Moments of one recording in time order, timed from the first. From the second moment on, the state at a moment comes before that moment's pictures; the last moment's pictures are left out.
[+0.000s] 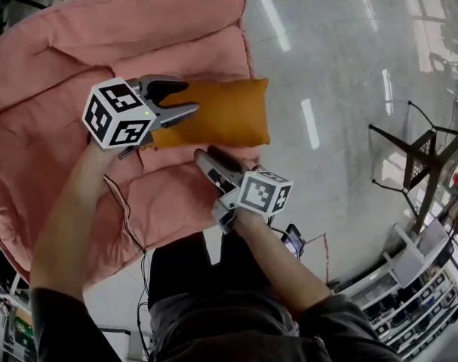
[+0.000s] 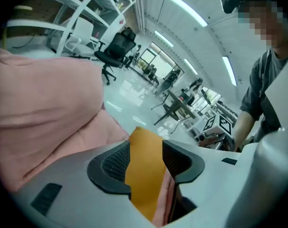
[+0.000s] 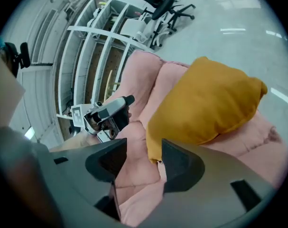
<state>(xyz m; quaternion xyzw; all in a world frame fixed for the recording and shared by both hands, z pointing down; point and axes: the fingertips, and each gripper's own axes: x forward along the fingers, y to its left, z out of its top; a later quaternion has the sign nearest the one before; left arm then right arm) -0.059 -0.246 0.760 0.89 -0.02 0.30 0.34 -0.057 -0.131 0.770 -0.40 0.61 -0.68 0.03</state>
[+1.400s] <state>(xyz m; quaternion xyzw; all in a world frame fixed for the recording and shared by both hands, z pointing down) -0.041 -0.221 0.850 0.77 0.23 0.42 0.43 -0.064 -0.131 0.873 -0.46 0.48 -0.74 -0.01</state>
